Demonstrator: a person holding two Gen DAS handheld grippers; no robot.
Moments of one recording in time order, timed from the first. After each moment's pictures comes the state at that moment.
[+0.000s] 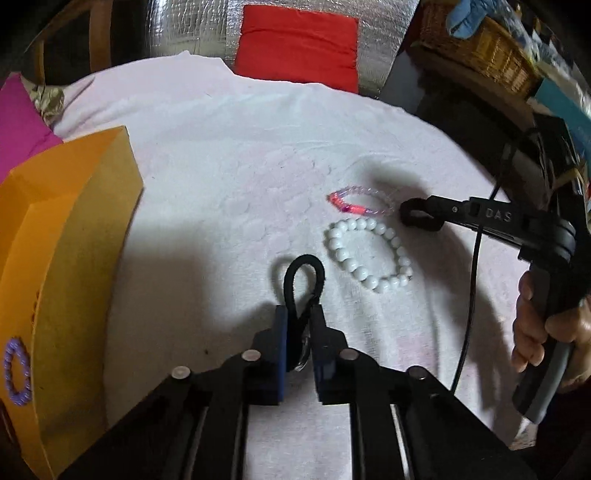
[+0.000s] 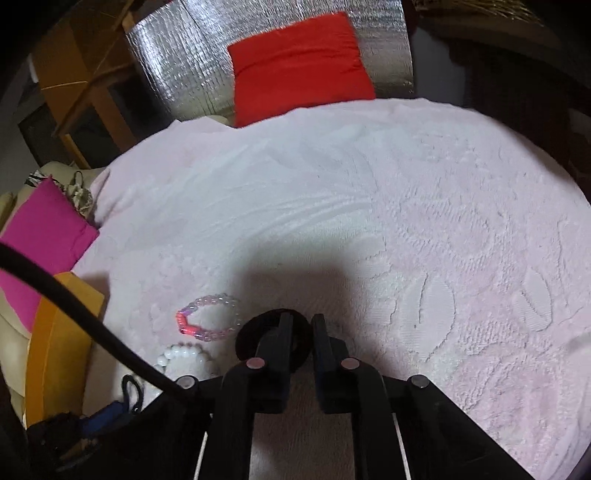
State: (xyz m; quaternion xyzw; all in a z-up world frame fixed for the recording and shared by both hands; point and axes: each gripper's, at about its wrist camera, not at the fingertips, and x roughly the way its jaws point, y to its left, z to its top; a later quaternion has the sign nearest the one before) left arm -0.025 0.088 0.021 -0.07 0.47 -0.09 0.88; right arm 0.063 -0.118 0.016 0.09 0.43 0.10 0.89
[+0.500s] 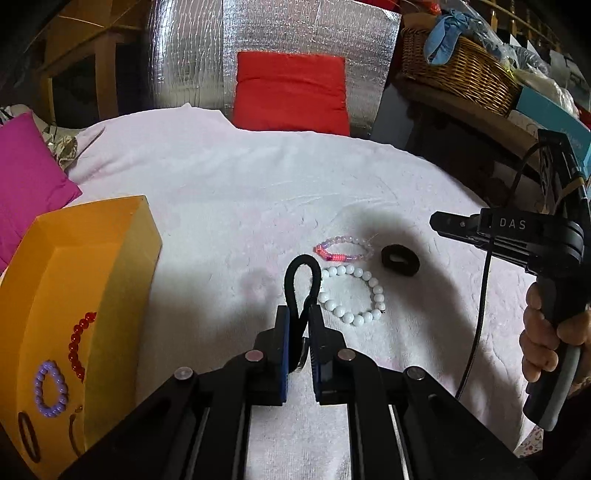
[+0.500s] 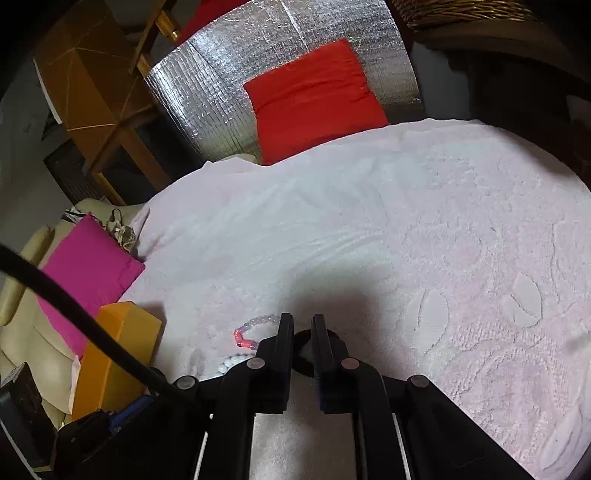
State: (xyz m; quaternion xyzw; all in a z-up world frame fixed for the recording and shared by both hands) left arm -0.042 0.077 0.057 -0.04 0.40 -0.08 0.91; right arm 0.041 -0.142 0.051 0.16 0.38 0.14 0.90
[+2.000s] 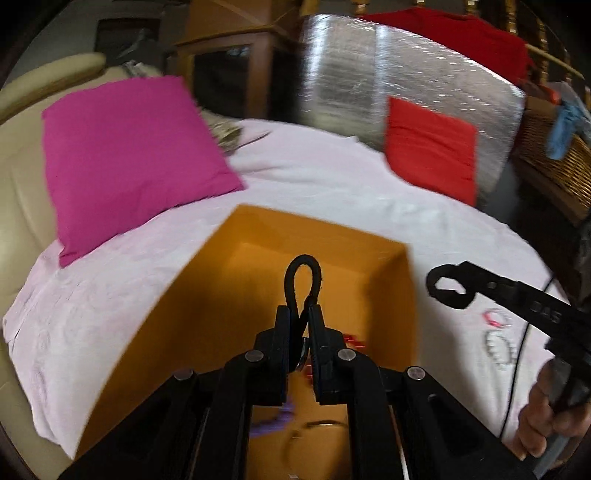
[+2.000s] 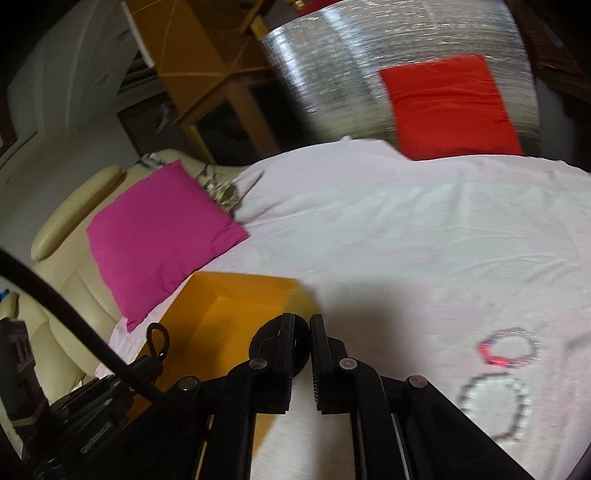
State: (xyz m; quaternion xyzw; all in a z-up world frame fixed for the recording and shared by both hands) left arm -0.080 0.266 0.080 -0.12 0.35 0.14 0.92; right arm 0.017 0.075 0.065 0.09 0.34 0.29 0.89
